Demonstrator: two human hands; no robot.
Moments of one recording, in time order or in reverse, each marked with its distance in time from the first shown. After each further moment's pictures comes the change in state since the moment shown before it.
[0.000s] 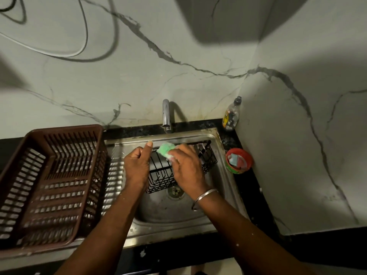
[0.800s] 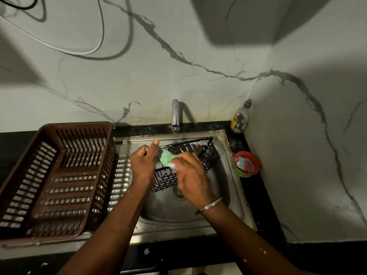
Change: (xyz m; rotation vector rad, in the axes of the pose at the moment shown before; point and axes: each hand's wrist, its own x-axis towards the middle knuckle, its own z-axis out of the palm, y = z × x) left_hand 0.007 -0.002 -0.002 -0.020 0.030 0.012; right_hand -0.017 -0.014 0.003 0.014 -0.046 -0.136
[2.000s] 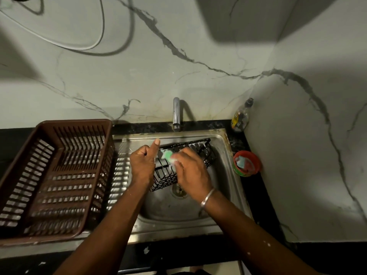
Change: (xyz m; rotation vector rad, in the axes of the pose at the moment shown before) left_hand -0.007 0.011 -0.002 0.135 0.034 0.044; right_hand 0.016 0.002 0.000 0.050 -0.038 0.054
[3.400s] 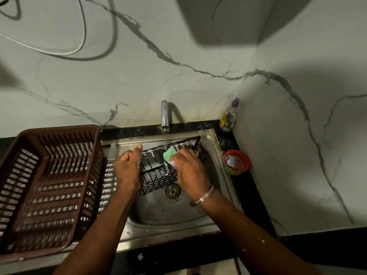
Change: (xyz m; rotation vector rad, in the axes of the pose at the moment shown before) left_hand 0.014 -0.019 -0.012 -0.098 0.023 -0.099; right_hand -0.008 0.026 -0.004 -0.199 -0.047 0.021
